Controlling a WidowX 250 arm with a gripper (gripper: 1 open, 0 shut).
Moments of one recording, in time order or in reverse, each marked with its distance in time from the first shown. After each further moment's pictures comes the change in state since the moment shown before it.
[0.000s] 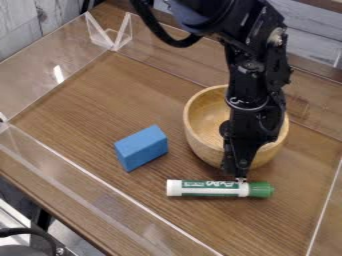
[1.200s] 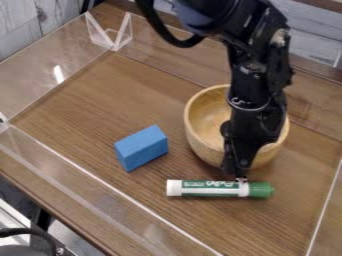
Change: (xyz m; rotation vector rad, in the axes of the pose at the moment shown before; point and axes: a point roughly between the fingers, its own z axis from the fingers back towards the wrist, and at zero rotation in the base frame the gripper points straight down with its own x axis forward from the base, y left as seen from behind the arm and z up) arm 0.004 -0.001 -0.002 -0.002 0.014 -0.022
